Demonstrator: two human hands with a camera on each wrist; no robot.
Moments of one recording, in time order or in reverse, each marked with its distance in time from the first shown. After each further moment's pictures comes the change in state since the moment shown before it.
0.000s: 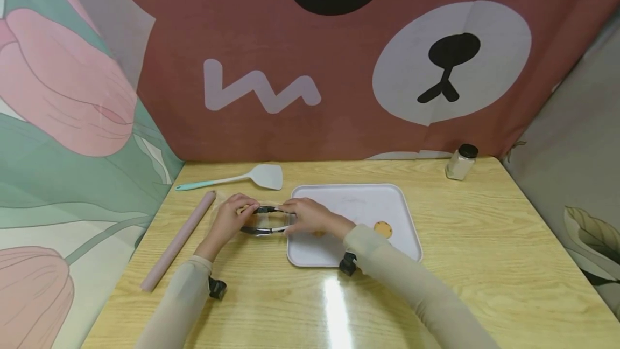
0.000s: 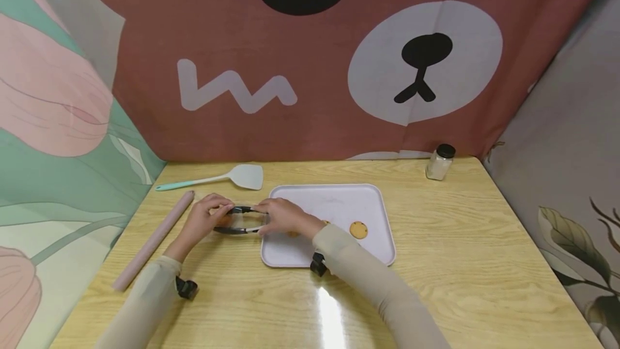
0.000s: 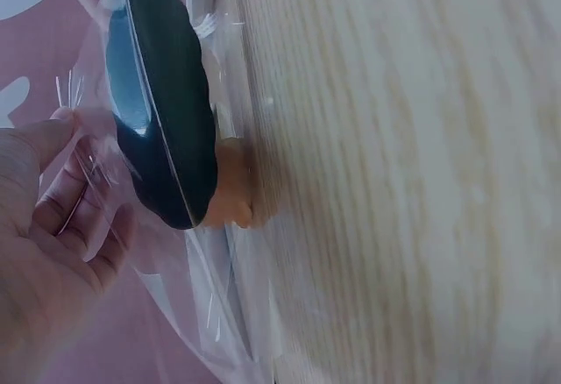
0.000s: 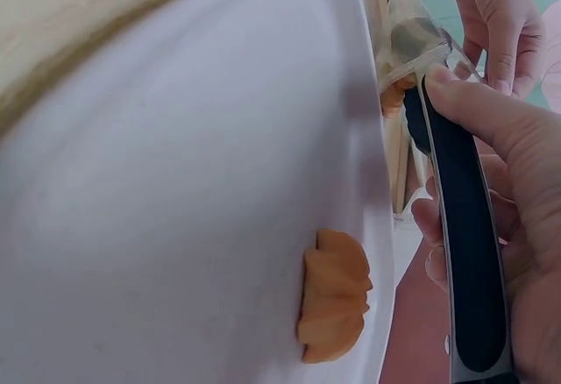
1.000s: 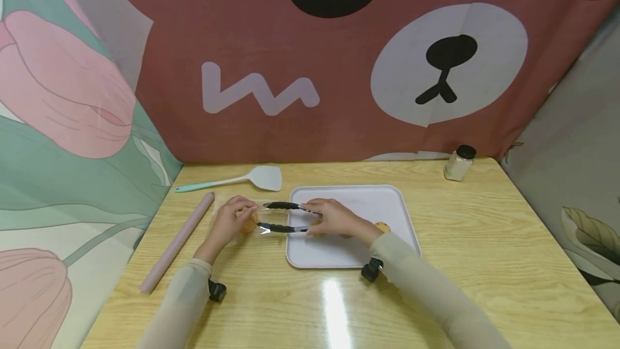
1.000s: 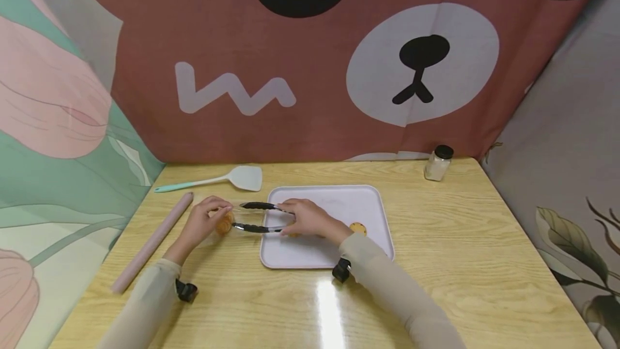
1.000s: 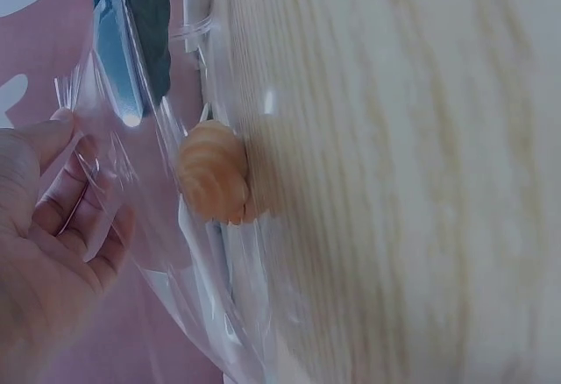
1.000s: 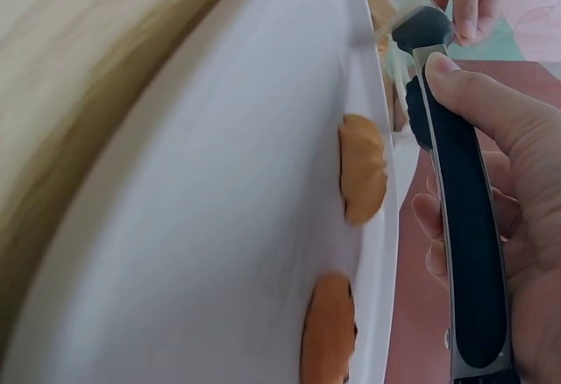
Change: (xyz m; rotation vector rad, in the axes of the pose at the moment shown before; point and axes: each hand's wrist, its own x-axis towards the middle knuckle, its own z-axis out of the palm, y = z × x) left_hand -0.002 -0.001 0.003 -0.033 0.013 -0.029; right_hand -0.051 0.031 -0.008 0.183 0.073 0.089
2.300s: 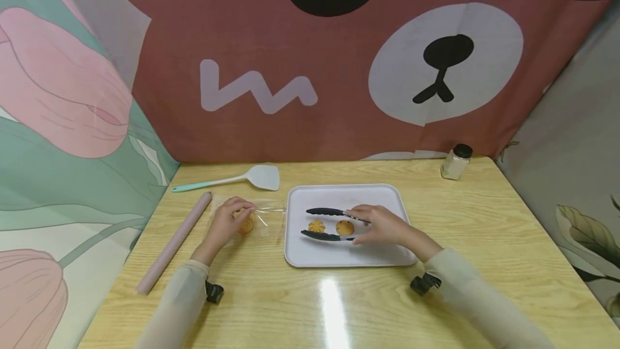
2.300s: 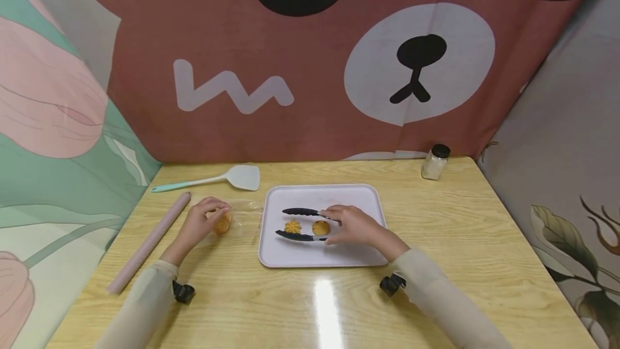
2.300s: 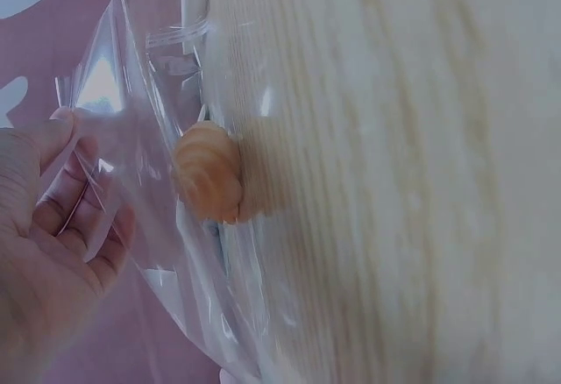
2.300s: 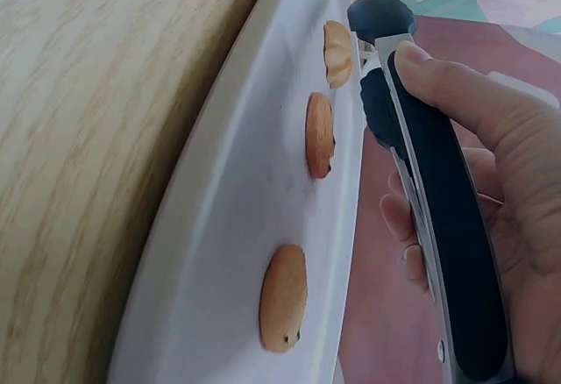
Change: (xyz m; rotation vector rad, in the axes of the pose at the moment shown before) left_hand -0.003 0.001 -0.001 0.008 0.023 0.060; right_hand -0.095 0.022 -0.044 -0.124 0.028 0.018
